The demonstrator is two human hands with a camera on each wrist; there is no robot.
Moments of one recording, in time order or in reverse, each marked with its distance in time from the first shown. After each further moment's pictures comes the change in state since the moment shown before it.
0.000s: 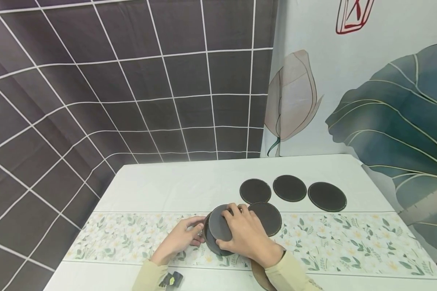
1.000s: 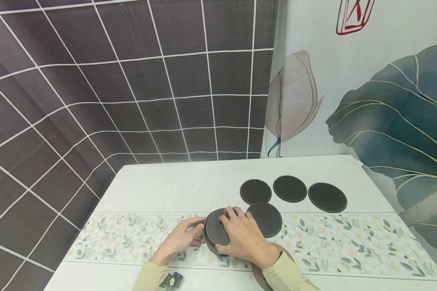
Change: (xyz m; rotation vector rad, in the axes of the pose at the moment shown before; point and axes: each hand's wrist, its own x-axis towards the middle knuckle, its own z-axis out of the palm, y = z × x) left_hand 0.002 -0.002 0.000 -0.016 0.004 -0.009; right_hand 0.002 -0.003 0.007 -0.008 -0.042 -0.078
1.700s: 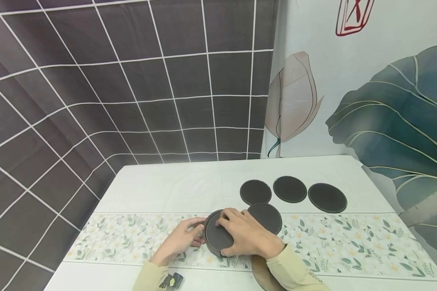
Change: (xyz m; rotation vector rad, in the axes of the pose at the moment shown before) left_hand 0.001 -0.001 0.000 -0.001 -0.008 -0.009; right_hand 0.005 0.018 -0.009 0.099 -0.173 -0.158
